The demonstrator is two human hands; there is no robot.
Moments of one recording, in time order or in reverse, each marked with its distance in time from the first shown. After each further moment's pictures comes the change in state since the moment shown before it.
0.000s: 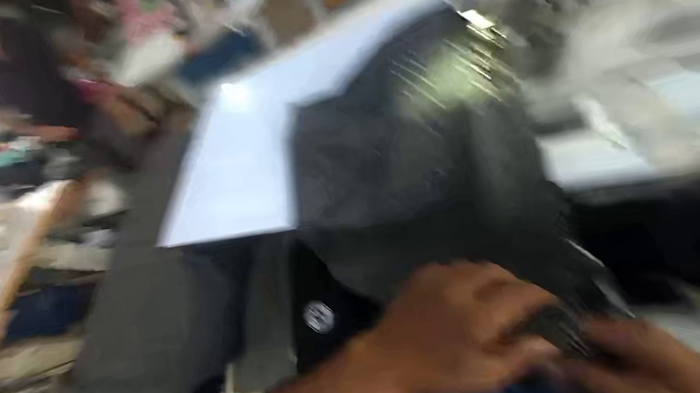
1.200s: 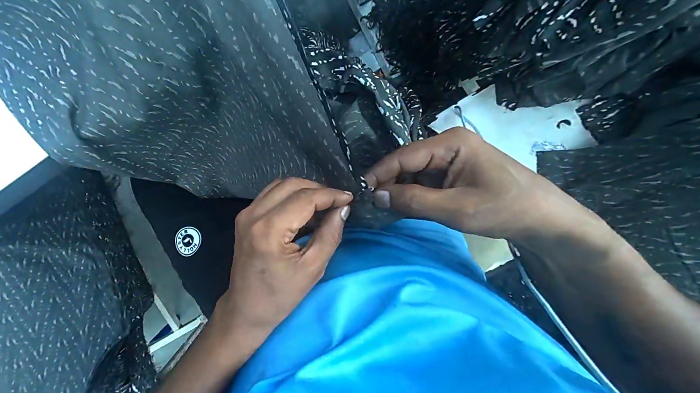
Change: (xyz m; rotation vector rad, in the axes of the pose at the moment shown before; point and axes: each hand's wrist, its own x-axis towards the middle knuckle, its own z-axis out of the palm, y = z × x) left_hand -0.049 0.014 0.057 -0.354 0.035 -0.197; right_hand -0.021 0.004 0.013 0.341 0.112 -0.011
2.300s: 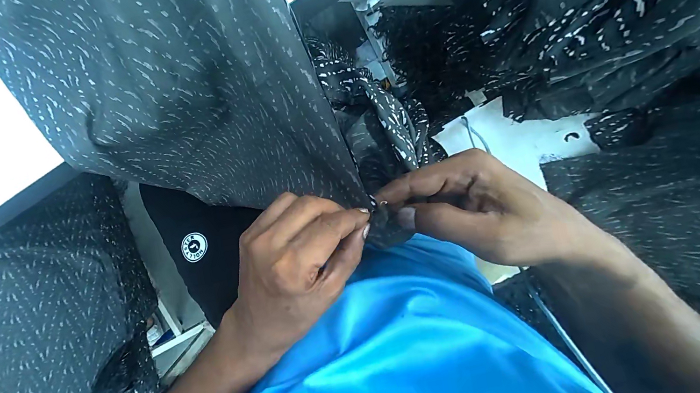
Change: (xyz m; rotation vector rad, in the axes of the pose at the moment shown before) left_hand 0.001 0.010 0.000 0.225 0.069 0.158; right_hand -0.004 -0.006 -0.003 -0.114 -0.026 -0.055
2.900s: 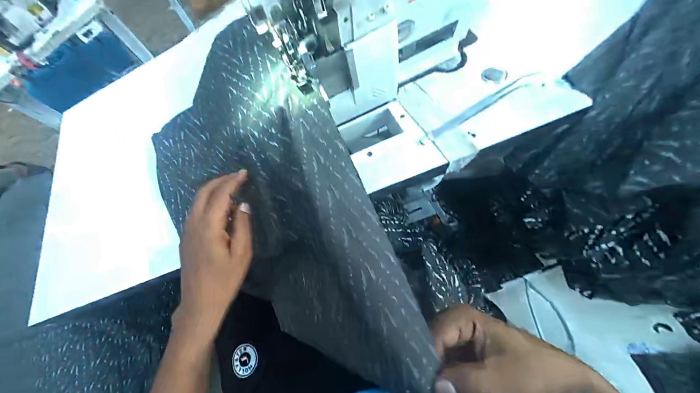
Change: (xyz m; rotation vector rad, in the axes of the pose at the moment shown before) left_hand 0.096 -0.106 -0.120 0.374 0.149 -0.270; right_hand 0.051 0.034 -0.008 0.430 -0.363 -0.065
